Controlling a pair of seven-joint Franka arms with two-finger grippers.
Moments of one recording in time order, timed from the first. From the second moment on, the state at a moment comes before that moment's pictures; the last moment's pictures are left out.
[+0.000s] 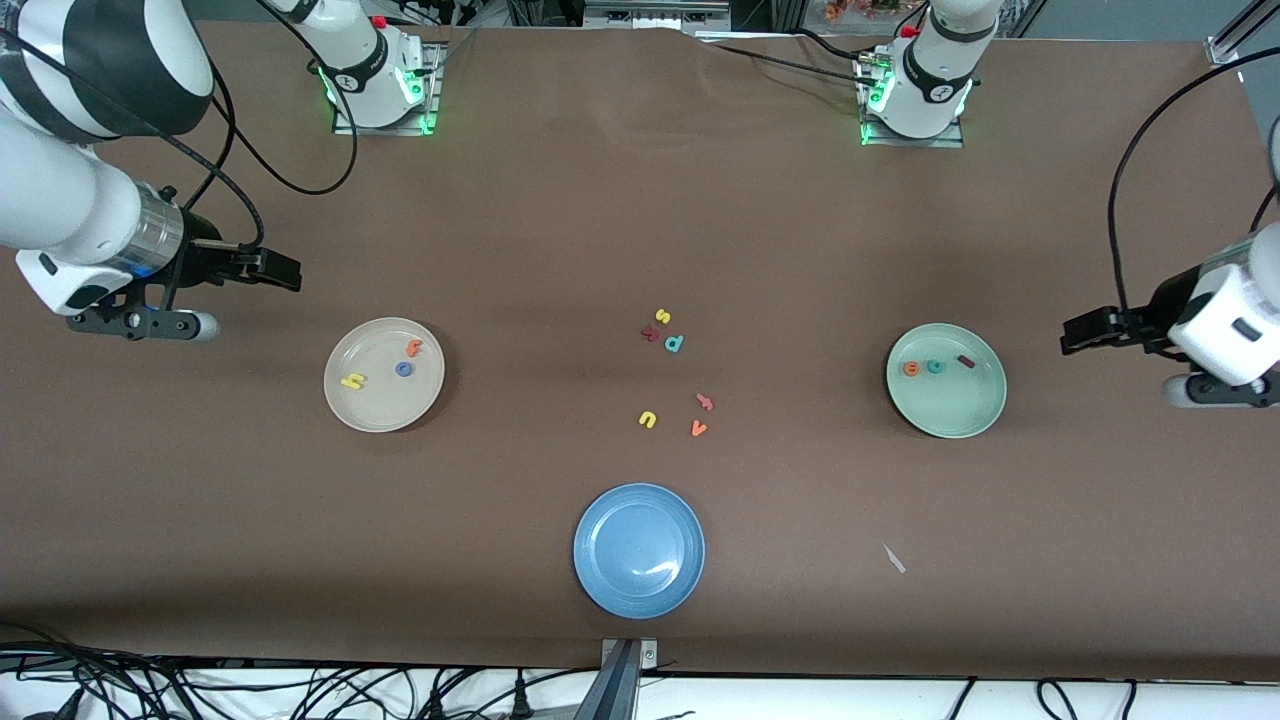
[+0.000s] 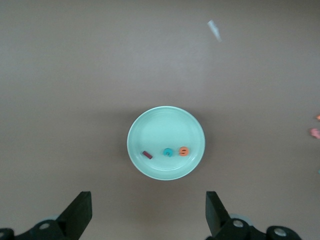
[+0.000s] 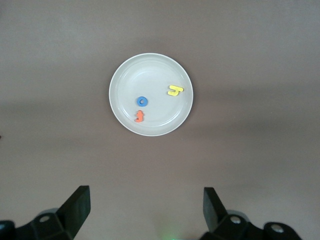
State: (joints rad) left arm 0.63 0.43 -0.83 -1.37 0.31 1.54 -0.24; right arm 0.02 0.16 0.13 -1.60 0.02 1.58 0.22
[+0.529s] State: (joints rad) left arm 0.16 0.34 -0.22 -1.28 0.04 1.45 -0.13; right arm 0.02 0.16 0.13 -1.60 0.02 1.58 0.22
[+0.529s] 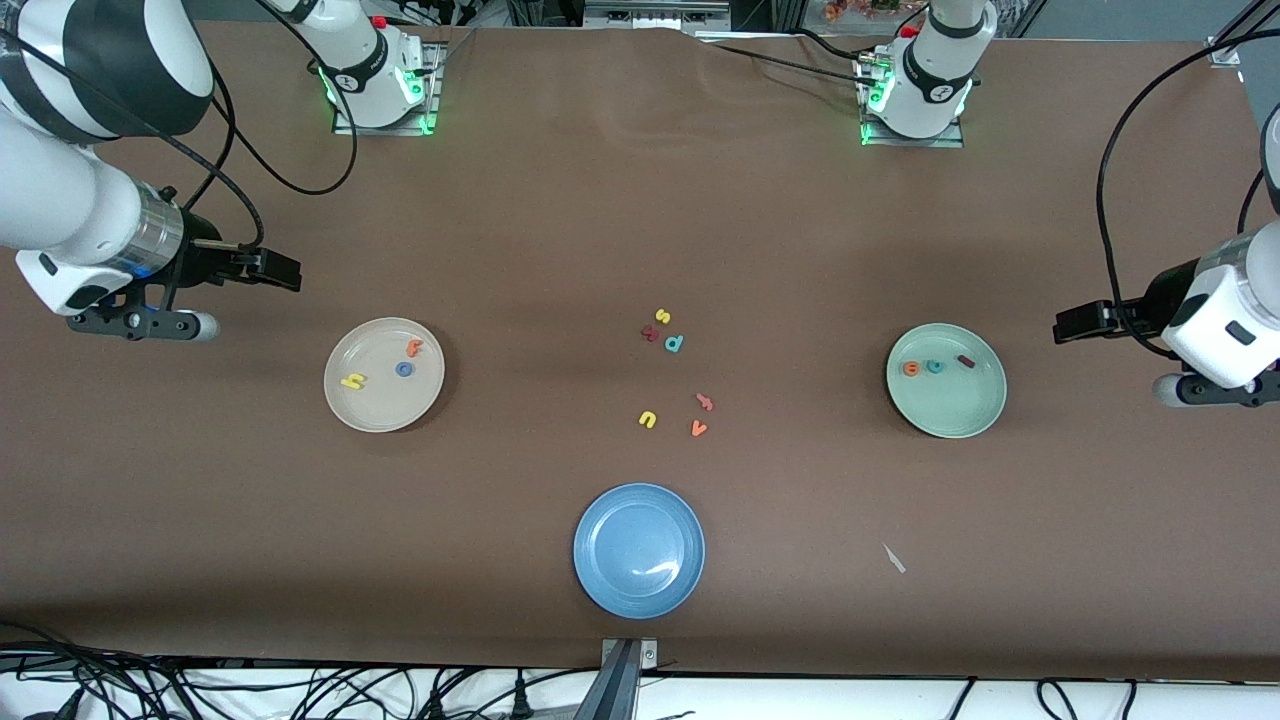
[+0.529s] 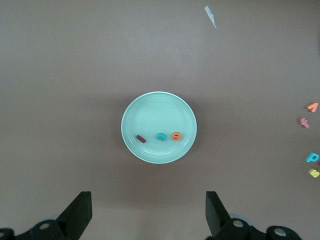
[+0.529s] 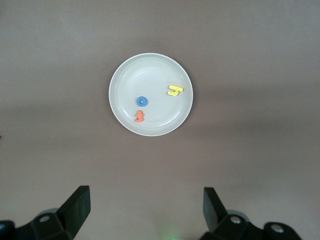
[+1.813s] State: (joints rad) left arm -0.04 0.23 0.03 -1.45 -0.02 1.55 -0.09; right arm 0.02 0.16 0.13 -1.60 0.02 1.58 0.22
